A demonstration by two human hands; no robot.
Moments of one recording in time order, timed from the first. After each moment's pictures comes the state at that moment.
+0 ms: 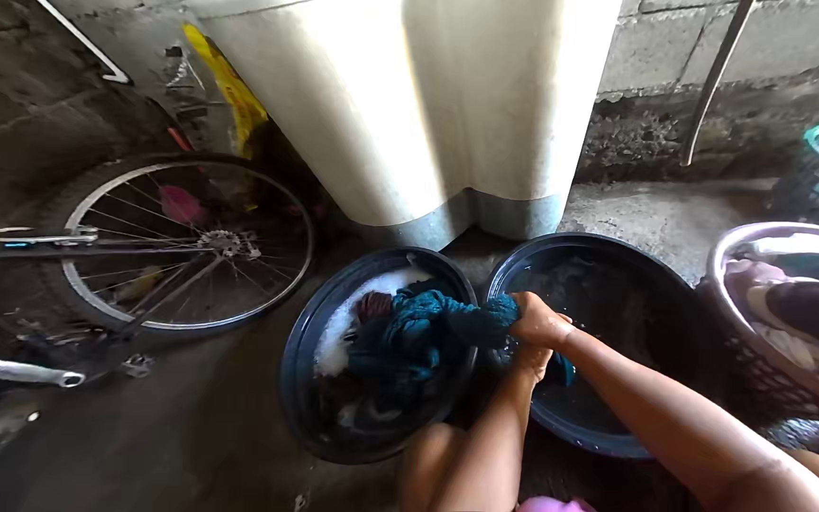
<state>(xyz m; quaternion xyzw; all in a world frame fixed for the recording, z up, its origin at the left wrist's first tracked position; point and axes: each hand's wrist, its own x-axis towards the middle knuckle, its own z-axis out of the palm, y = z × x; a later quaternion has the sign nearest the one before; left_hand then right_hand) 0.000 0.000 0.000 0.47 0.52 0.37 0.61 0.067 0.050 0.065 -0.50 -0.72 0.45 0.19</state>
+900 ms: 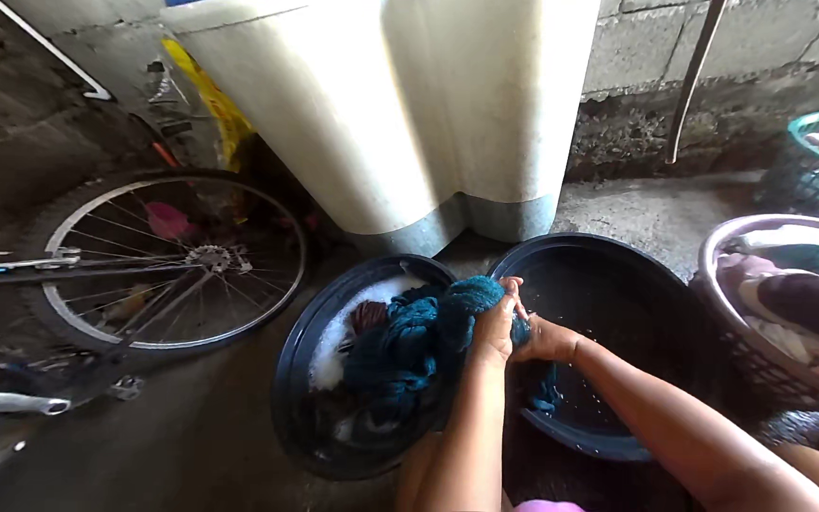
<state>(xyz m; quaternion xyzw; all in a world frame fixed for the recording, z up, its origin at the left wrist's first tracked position) -0.027 0.045 0.054 0.39 0.42 0.56 0.60 0.096 0.045 0.022 -0.39 -0.71 0.55 0.22</state>
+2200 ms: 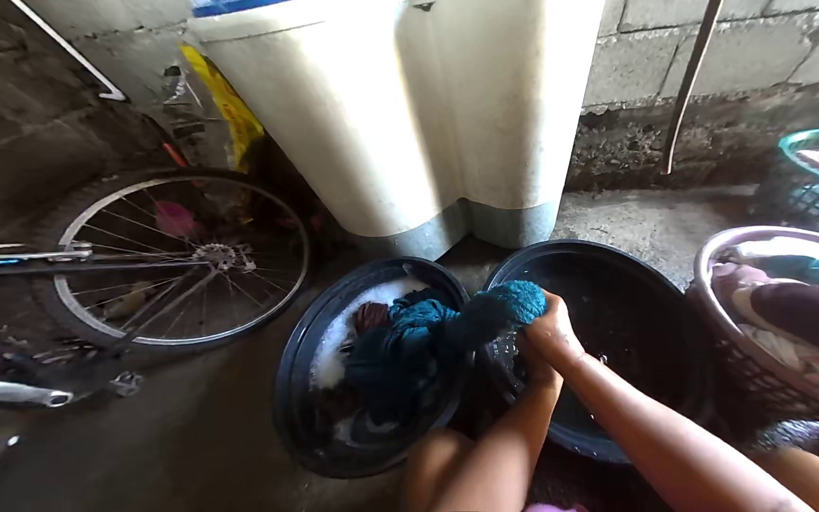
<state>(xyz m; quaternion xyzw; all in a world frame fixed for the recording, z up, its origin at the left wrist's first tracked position) 0.028 -0.020 0.082 0.38 0.64 0.45 0.49 0.063 0.009 0.088 -0.60 -0.52 0.40 0.46</state>
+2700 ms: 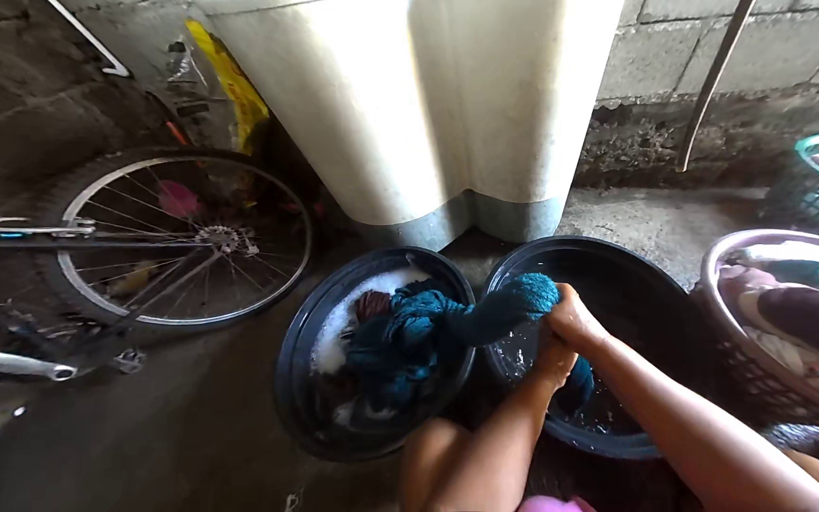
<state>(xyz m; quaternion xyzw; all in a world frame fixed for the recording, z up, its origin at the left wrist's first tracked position) 0.026 -0.021 0.064 0.49 0.52 0.39 0.59 0.089 0.016 0.097 -0.54 -0.54 0.50 0.41</state>
